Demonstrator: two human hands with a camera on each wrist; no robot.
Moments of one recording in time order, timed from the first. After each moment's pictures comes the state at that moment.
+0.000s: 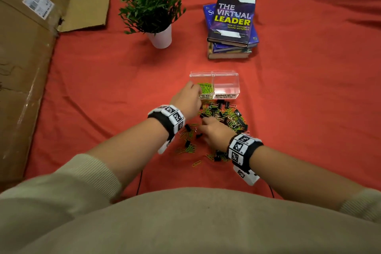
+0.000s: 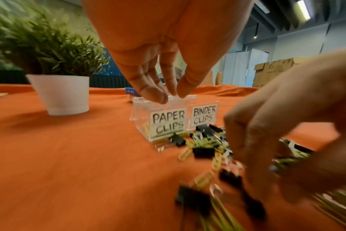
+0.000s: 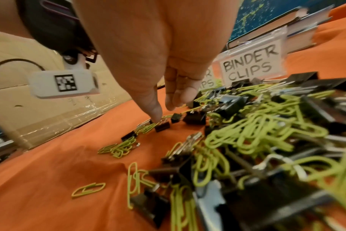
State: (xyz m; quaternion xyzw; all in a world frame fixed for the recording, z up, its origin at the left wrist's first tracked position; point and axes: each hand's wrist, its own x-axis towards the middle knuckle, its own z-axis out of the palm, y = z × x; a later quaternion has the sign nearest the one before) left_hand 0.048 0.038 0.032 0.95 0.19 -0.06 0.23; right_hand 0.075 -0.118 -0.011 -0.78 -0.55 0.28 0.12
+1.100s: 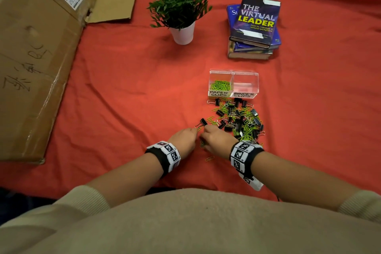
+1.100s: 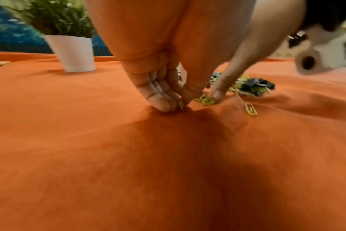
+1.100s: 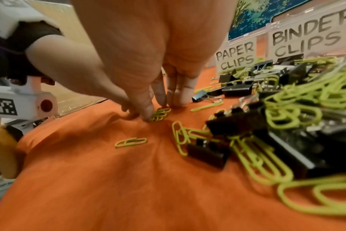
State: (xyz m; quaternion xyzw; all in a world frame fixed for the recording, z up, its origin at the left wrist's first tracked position) left_hand -0.079 0.016 -0.025 0.94 0.18 -0.22 0.20; right_hand 0.028 -0.102 -0.017 -0.75 -0.59 0.29 0.03
